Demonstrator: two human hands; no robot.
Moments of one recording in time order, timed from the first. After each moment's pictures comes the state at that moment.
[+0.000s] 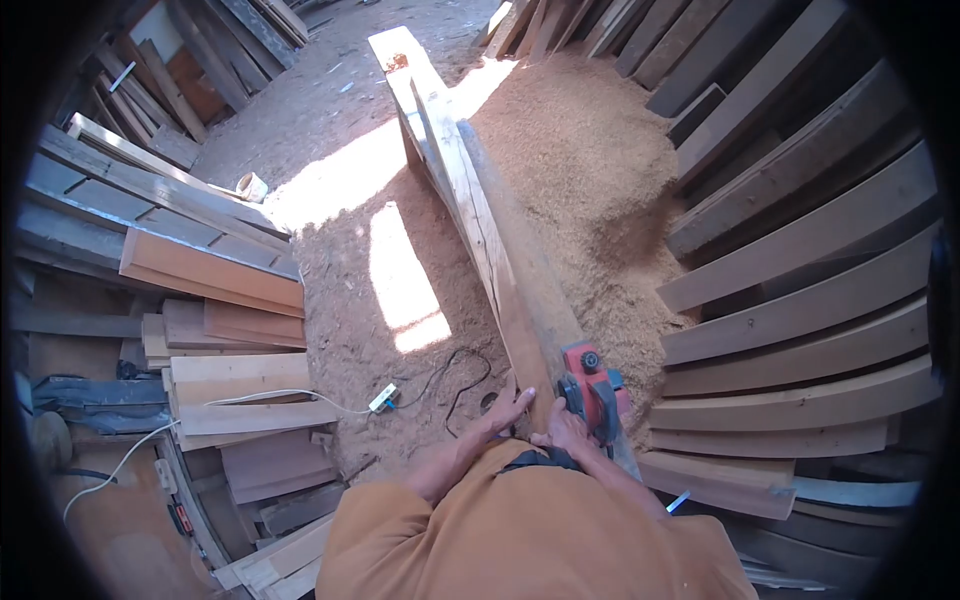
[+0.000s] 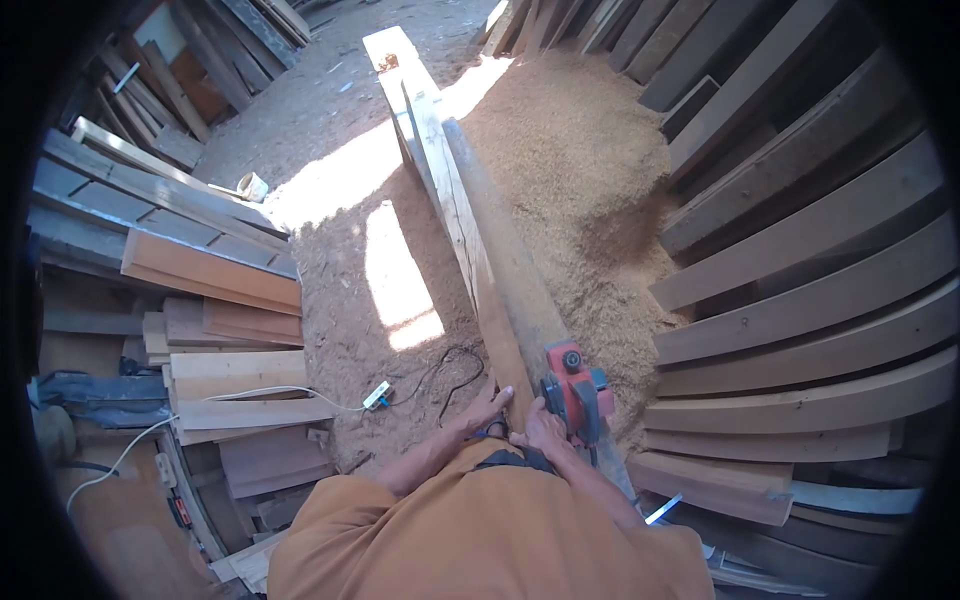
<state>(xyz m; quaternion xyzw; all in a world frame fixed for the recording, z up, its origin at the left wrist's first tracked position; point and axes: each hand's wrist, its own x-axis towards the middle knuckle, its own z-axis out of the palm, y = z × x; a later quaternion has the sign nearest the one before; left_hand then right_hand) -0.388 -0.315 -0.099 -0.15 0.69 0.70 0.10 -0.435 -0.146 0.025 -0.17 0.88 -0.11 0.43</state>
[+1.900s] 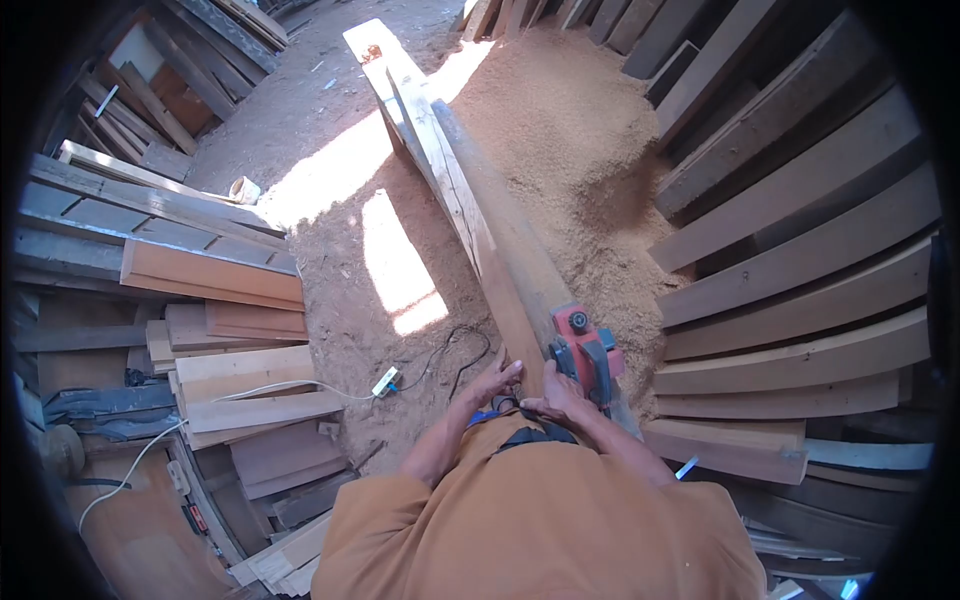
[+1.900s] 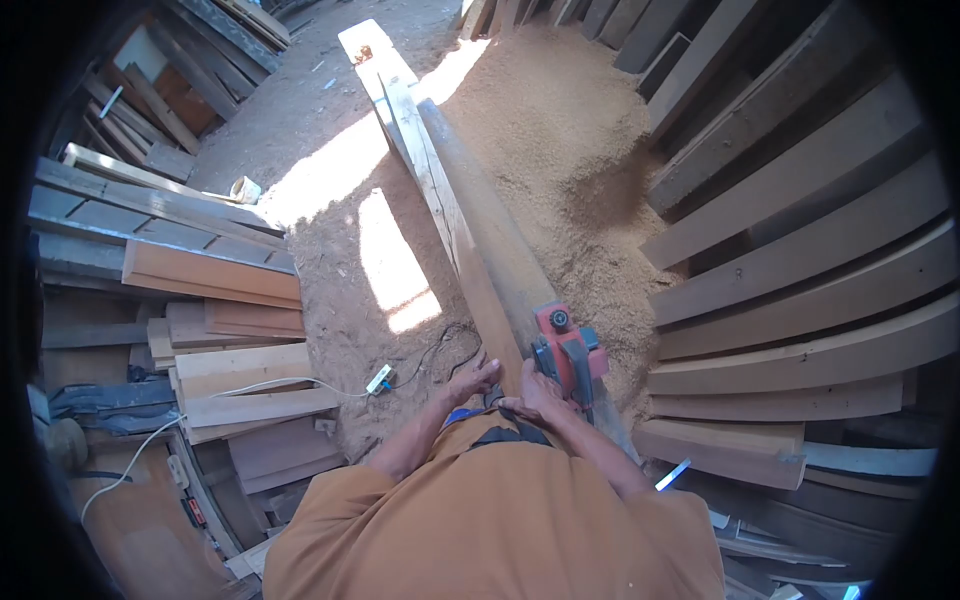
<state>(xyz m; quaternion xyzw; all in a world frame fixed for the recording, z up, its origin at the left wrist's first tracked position) -0.373 -0.327 -0.058 -0.21 0.56 0.74 0.29 -0.436 -0.131 0.057 -0.18 0.87 -0.18 0.43</state>
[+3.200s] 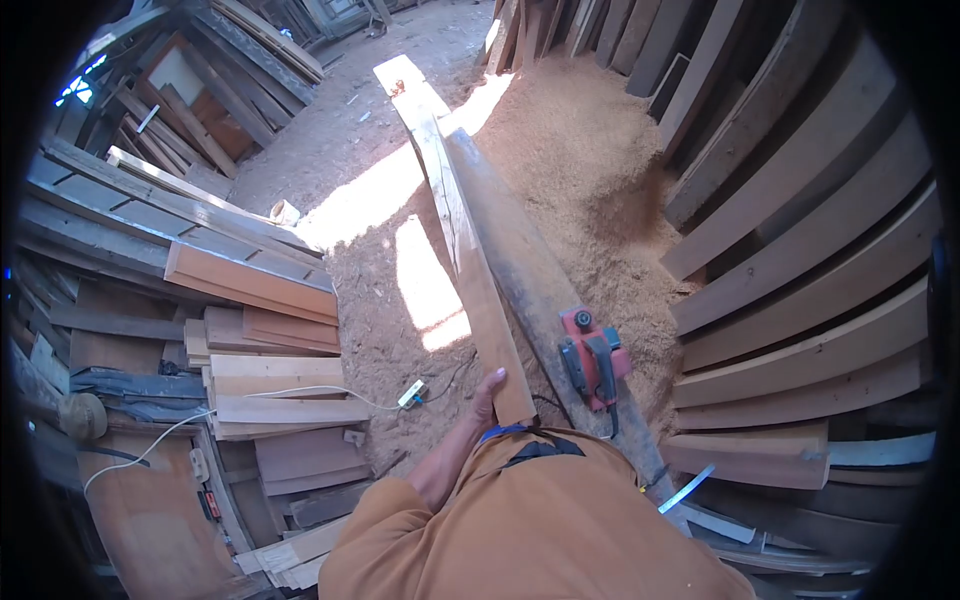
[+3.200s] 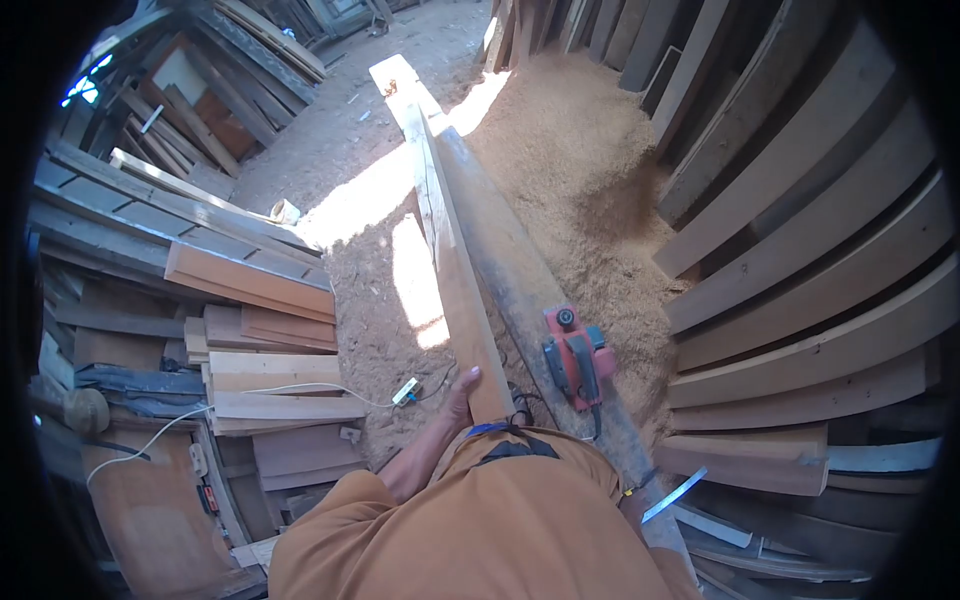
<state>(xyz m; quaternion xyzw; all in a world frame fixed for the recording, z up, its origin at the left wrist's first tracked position) -0.320 -0.297 0.036 -0.32 0.32 0.88 0.14 -0.231 0.178 -0.066 0.31 0.83 -0.16 0.44</state>
